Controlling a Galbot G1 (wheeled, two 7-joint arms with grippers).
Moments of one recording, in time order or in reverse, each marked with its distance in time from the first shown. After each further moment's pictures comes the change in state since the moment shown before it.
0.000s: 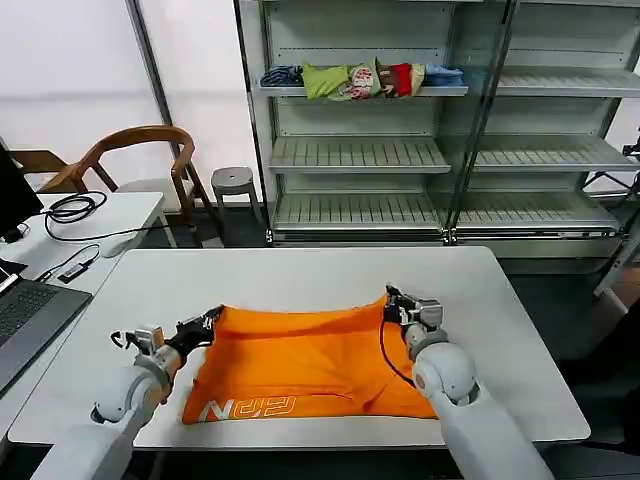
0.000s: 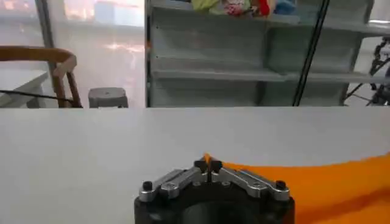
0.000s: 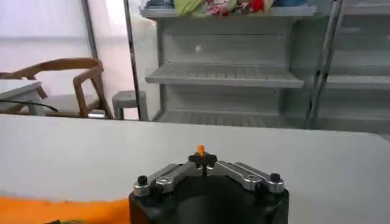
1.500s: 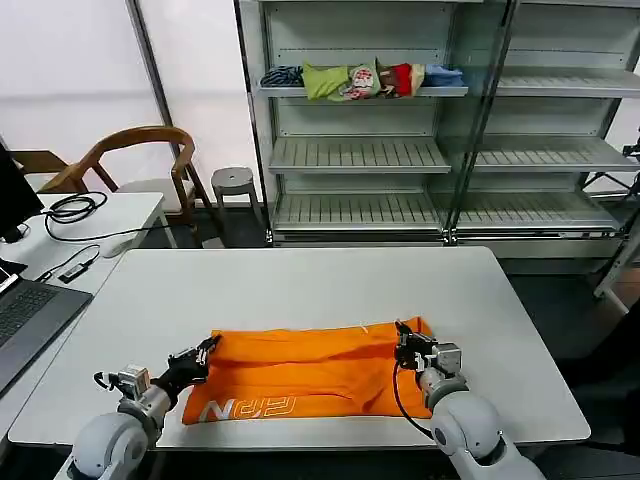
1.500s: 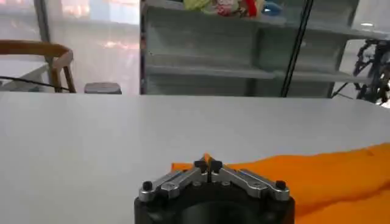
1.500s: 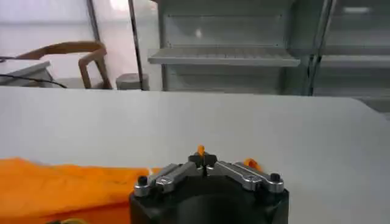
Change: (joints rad) left arm 0.264 -0.007 -0.131 -0.204 0.026 -0.012 0.011; right arm -0.205 -0.039 0.061 0.143 -0.009 -0.011 -0.007
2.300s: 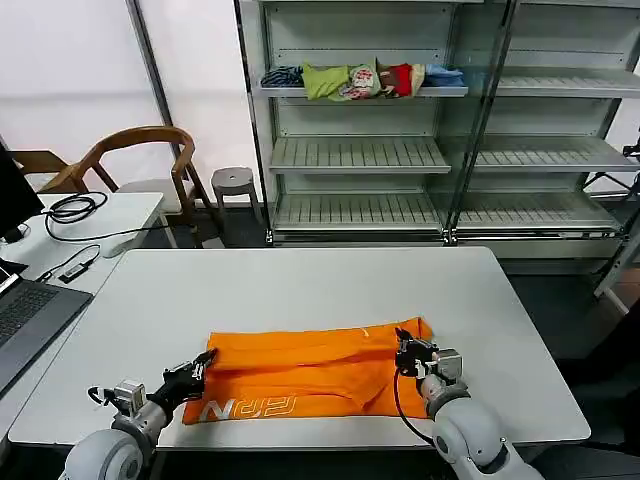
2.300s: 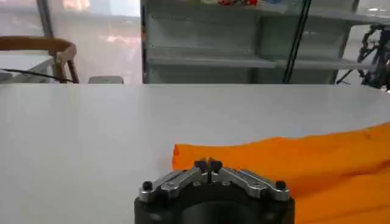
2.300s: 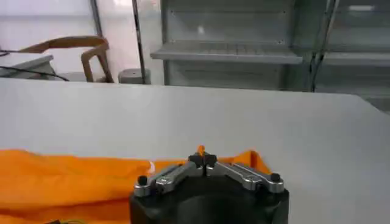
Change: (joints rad) left arm 0.079 -0.002 -0.029 -0.048 0.038 0.007 -0.009; right arm -0.039 -0.020 -0.002 0.033 -0.005 -0.015 0.004
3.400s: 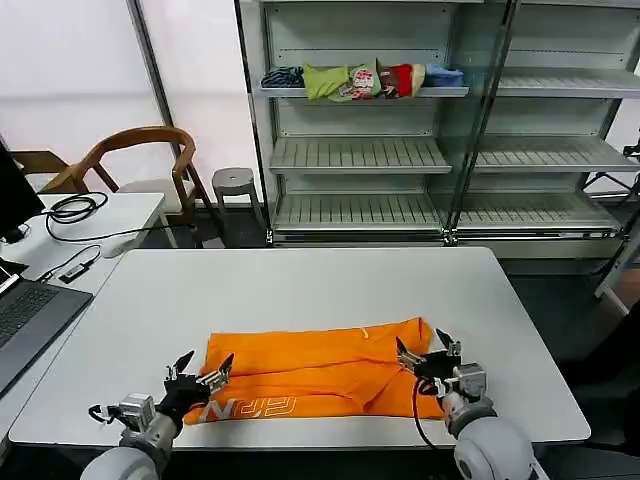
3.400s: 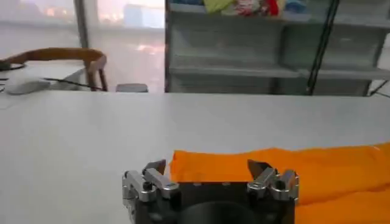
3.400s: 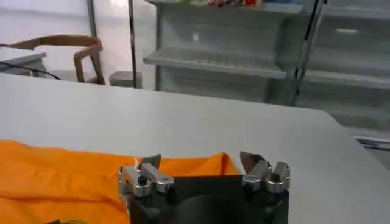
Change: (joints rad) left arm 0.076 -0.020 0.063 -0.140 -0.016 -0.022 -0.285; right arm -0.137 -0.042 0.092 0.146 -0.084 0.010 -0.019
